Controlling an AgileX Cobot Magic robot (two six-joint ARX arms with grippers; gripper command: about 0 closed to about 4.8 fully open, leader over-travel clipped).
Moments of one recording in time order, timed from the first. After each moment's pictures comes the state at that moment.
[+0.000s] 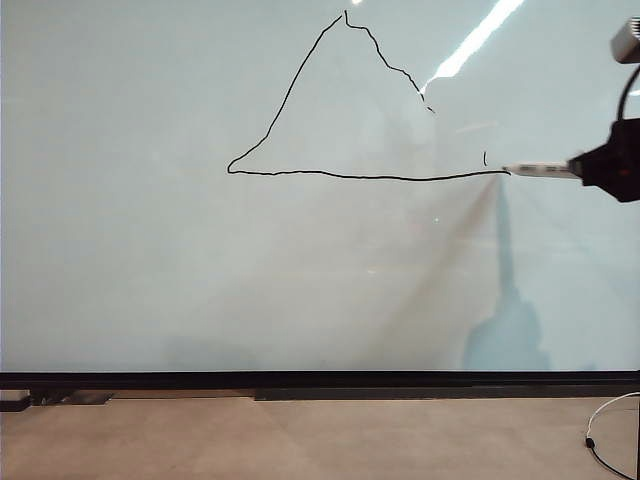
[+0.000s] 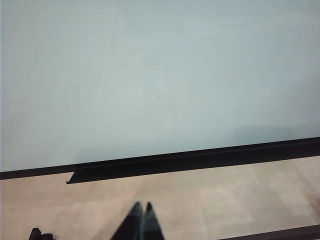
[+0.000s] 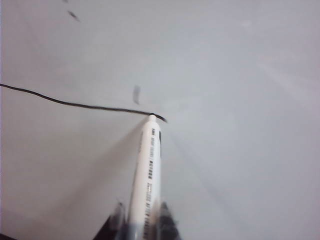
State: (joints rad) left arm 0.04 0.00 0.00 -0.13 0.07 0.12; right arm 0.04 1.52 0.27 1.38 -0.26 -0.13
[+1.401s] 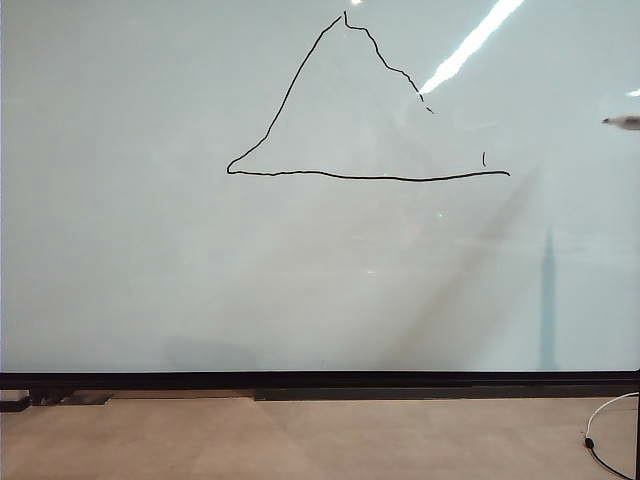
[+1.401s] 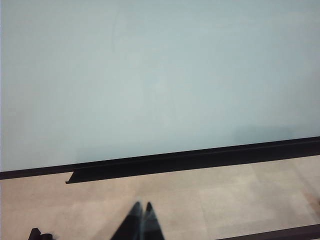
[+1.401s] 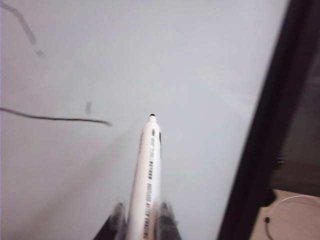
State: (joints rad) left arm 0.04 0.00 0.00 -0.13 0.07 0.12; right arm -0.15 1.14 0.01 1.38 -0.32 -0.08
